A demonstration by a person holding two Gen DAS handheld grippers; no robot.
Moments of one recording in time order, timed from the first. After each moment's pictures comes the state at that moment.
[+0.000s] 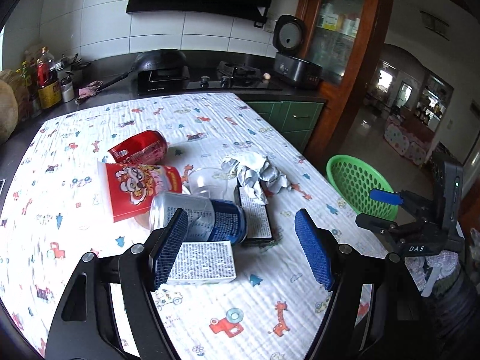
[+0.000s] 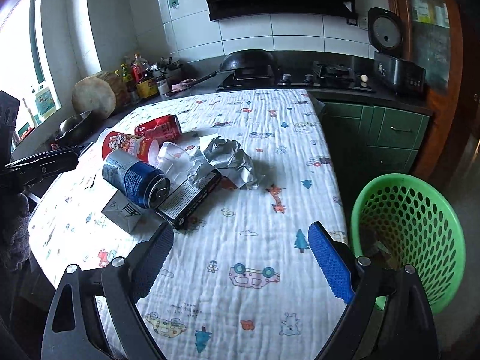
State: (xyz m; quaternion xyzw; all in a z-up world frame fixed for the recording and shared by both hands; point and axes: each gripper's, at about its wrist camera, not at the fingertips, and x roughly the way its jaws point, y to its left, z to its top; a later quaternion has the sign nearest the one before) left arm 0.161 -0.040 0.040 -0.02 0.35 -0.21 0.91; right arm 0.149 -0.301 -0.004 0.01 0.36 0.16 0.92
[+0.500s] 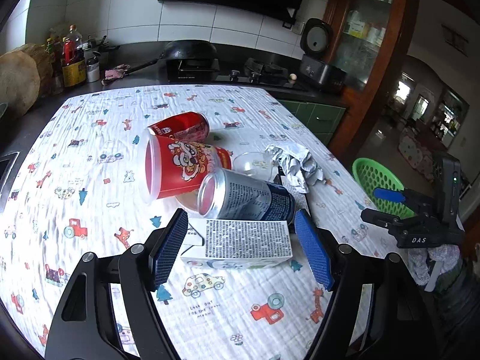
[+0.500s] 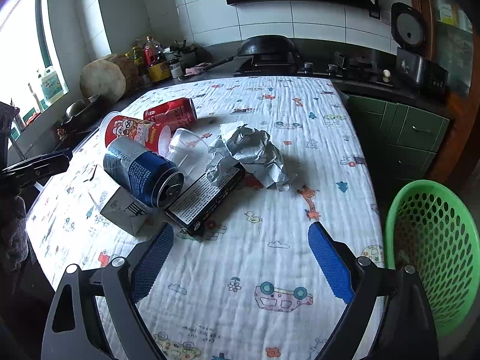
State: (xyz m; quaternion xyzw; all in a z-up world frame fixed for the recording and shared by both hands) left arm 0.162 0.009 0.017 -0.05 0.37 -0.16 0.91; right arm 0.182 -0.268 -0.022 -0.01 0.39 0.19 0.90
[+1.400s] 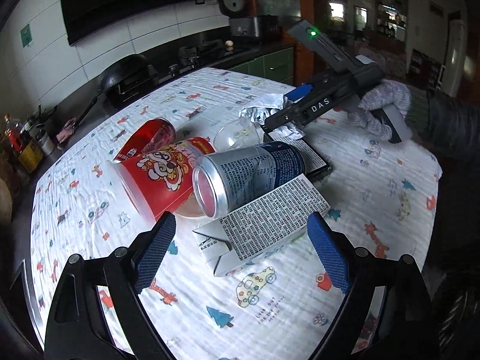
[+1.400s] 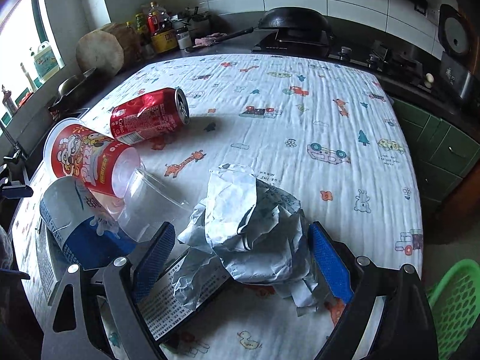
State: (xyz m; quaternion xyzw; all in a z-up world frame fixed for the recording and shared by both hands) left arm 0.181 -0.001 -0.003 0.18 0.36 -0.29 0.87; right arm 0.329 -0.211 -0.051 -0.06 0.45 0.23 0.86
